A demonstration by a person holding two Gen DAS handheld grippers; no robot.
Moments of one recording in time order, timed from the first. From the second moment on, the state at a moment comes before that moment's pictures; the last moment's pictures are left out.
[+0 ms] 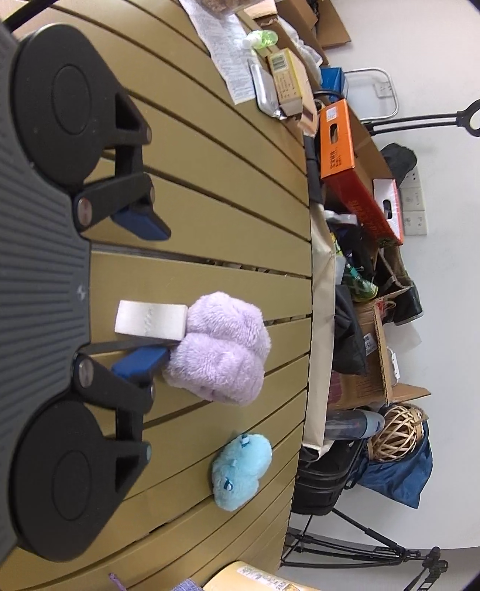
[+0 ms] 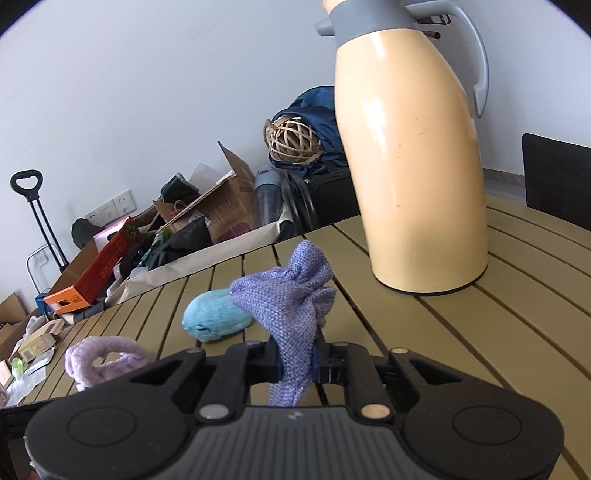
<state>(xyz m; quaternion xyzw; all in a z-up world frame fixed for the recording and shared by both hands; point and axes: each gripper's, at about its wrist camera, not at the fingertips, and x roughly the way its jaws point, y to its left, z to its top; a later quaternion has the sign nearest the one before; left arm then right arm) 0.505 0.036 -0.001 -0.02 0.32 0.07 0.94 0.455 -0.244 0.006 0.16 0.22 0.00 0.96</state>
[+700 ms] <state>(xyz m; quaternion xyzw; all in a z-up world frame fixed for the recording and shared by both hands) 0.488 0.034 0.010 -0.02 0.29 0.04 0.95 0.443 -0.240 0.011 0.16 0.21 0.02 0.96</state>
